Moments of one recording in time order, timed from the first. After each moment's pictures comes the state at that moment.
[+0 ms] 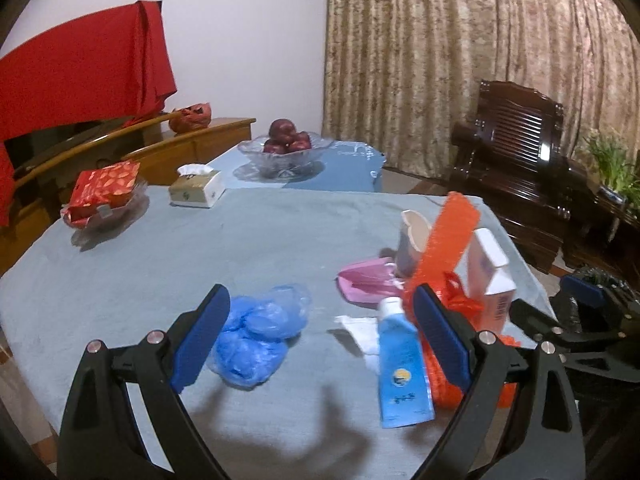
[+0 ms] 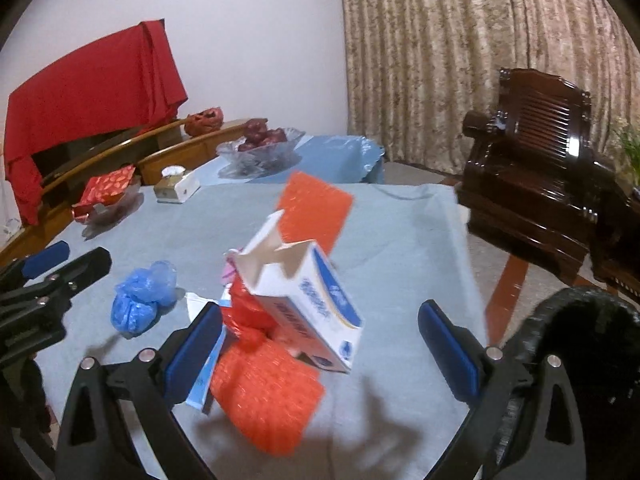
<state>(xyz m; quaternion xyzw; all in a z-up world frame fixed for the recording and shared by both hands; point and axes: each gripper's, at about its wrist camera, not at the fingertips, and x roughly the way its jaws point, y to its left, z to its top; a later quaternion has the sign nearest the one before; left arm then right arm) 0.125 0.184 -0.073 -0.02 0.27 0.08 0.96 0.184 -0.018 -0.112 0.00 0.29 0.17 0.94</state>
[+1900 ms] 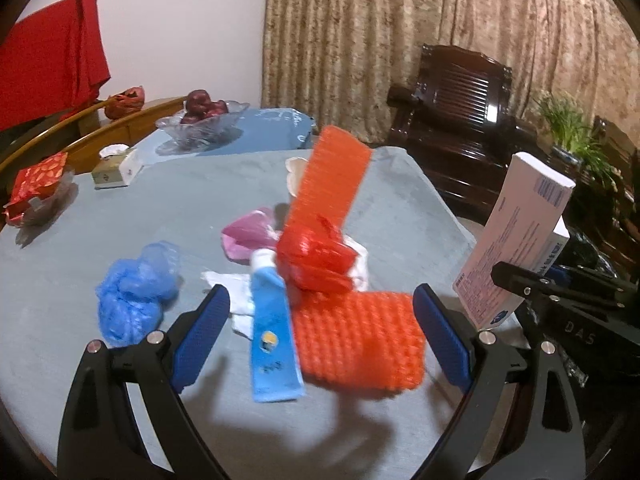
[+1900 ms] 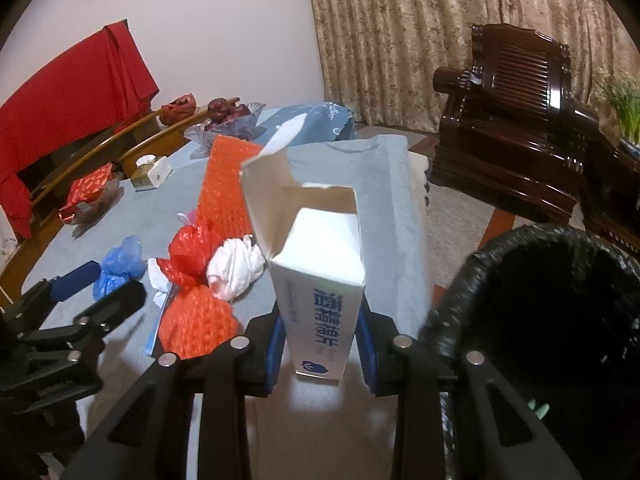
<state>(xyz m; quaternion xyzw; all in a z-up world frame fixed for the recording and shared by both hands) 0.136 0.085 -0.116 -0.01 0.32 -0.03 0.95 0.167 -0.112 -0.129 0.04 0.34 0.15 0.93</state>
